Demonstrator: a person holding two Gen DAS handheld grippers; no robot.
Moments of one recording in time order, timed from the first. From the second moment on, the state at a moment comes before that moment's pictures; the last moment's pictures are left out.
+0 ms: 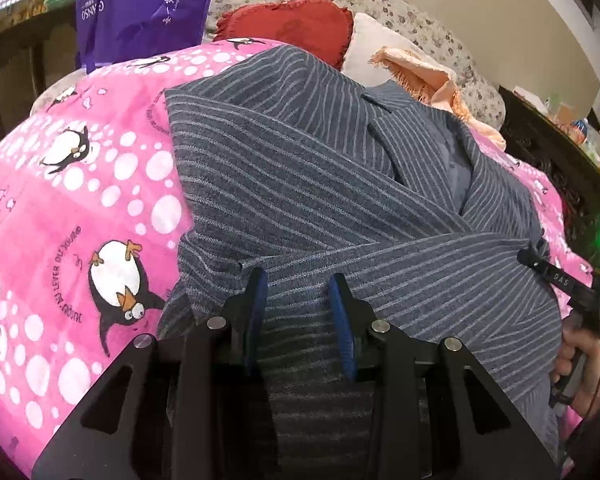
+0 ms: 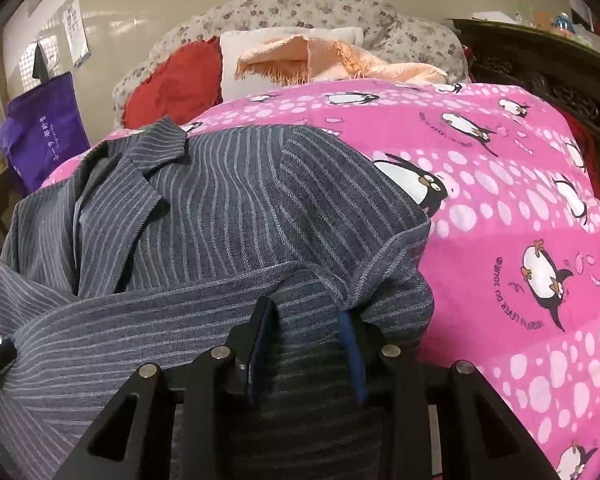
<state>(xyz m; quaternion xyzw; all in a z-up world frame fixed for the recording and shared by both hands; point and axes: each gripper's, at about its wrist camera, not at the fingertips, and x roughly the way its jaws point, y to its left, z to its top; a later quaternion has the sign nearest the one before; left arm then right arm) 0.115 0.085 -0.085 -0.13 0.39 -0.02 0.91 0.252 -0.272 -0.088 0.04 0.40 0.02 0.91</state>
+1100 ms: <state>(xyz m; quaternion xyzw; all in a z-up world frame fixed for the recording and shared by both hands) -0.047 0.137 -0.042 -0.03 0.50 -0.11 0.86 -0.044 -0.297 -0.036 -0.02 0.47 0.17 0.86</state>
